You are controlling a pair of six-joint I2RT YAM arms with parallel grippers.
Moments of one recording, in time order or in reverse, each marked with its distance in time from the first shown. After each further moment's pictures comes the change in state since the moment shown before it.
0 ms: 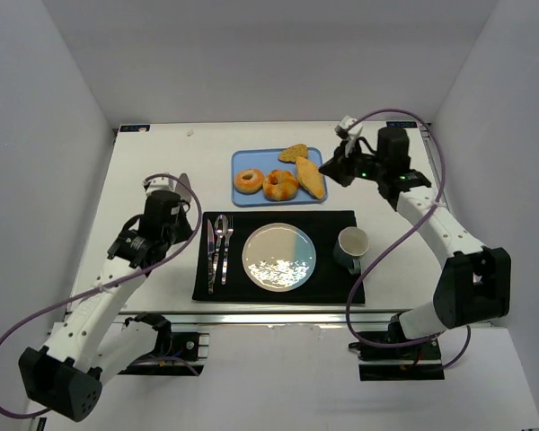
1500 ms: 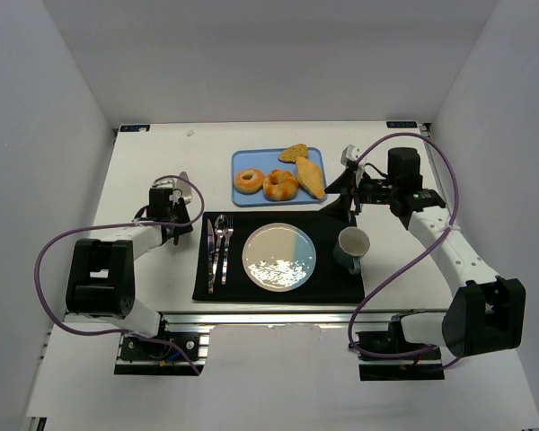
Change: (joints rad) left arm 0.341 0.626 -0.154 0.622 0.233 0.284; right arm -0.079 -0.181 -0.149 -0.217 -0.362 -0.224
